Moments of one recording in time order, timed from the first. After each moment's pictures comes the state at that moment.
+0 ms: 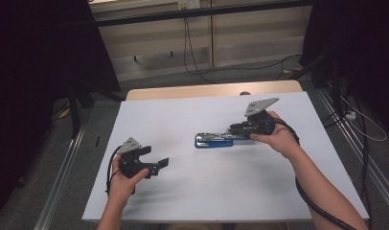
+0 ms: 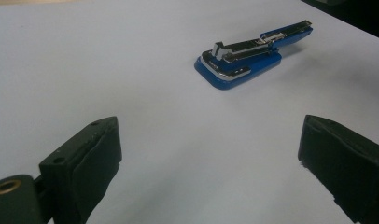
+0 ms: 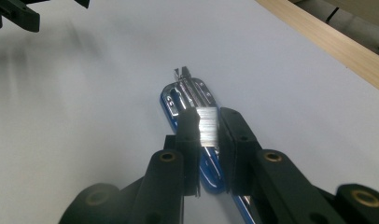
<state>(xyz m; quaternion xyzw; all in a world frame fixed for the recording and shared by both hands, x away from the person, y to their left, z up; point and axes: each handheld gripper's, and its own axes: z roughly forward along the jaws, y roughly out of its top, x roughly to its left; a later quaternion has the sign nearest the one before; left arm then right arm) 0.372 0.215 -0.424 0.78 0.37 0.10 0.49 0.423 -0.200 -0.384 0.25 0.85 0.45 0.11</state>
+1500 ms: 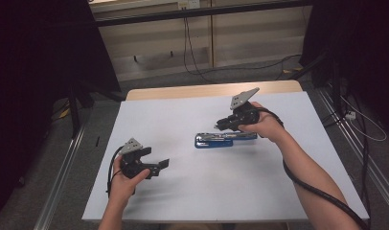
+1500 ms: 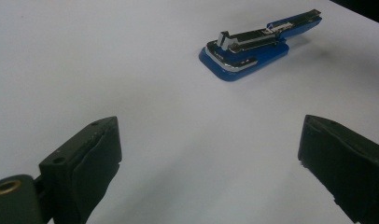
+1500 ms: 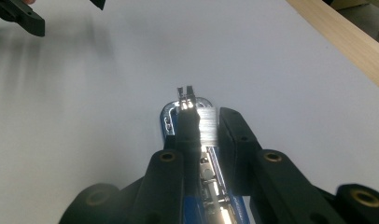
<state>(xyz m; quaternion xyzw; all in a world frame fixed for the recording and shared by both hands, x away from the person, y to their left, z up) 0.373 0.214 -0.429 0.79 0.37 0.11 0.47 0.472 -0.174 -0.393 0.17 0.88 0.45 0.07</state>
